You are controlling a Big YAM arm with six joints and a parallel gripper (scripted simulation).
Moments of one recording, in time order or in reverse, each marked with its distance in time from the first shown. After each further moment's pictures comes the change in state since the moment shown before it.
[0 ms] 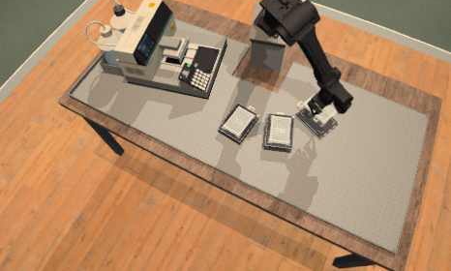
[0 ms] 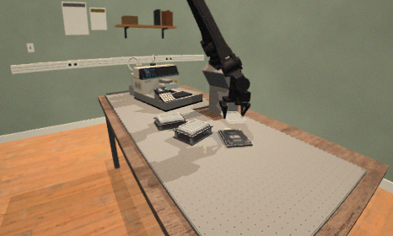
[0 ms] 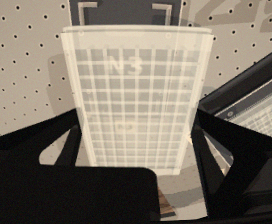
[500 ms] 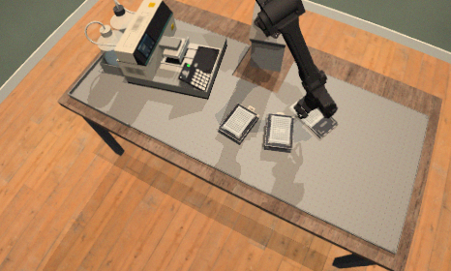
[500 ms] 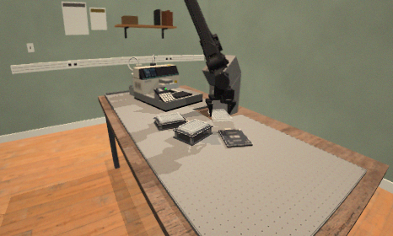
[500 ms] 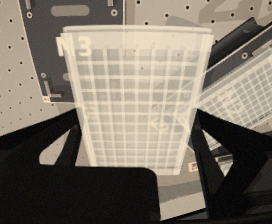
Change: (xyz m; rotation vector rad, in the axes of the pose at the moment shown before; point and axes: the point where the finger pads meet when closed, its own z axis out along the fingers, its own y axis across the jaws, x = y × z) arm 0.023 -0.060 -0.005 -0.004 0.003 0.001
